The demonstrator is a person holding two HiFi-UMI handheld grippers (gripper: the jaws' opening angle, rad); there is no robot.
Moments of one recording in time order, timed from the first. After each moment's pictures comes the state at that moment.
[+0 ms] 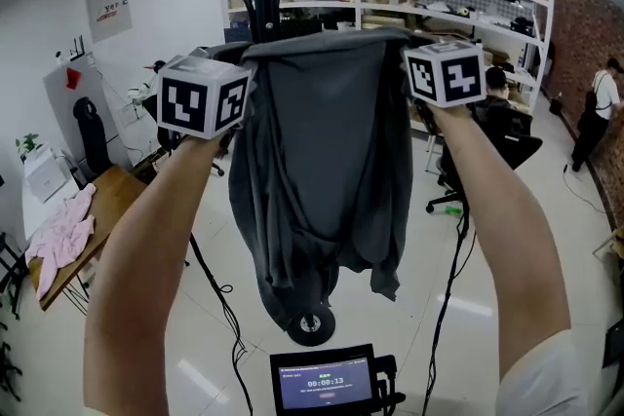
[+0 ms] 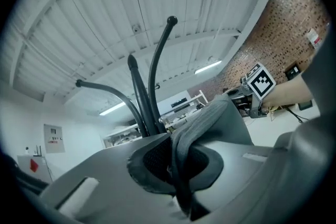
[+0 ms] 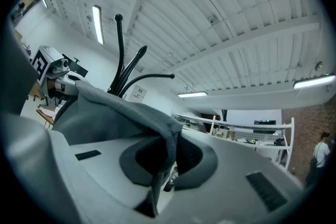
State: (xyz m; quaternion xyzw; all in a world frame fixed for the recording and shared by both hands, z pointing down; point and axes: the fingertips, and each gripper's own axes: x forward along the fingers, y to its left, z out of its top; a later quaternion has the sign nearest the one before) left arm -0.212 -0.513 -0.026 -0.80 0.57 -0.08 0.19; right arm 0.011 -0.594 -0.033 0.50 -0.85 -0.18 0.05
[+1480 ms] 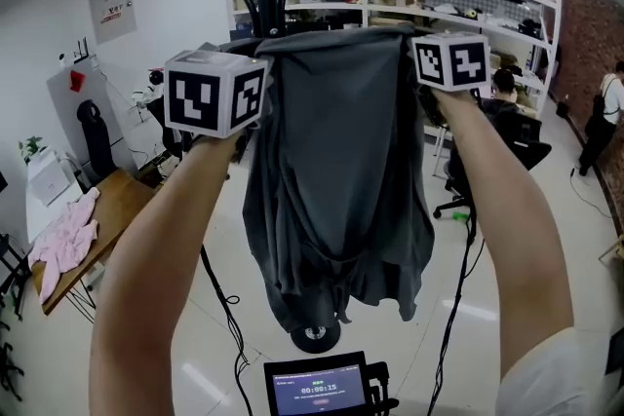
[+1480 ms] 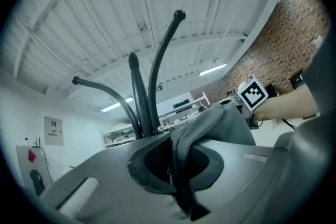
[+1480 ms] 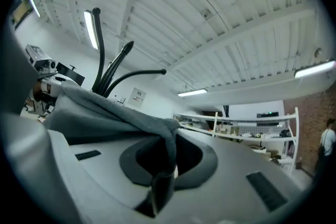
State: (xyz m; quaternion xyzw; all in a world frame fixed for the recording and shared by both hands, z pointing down) left arm -0.201 -0.527 -0.043 -0.80 0.58 -0.06 0.17; right arm 0.005 -0.643 -0.050 0.49 -0.86 -0.15 0.03
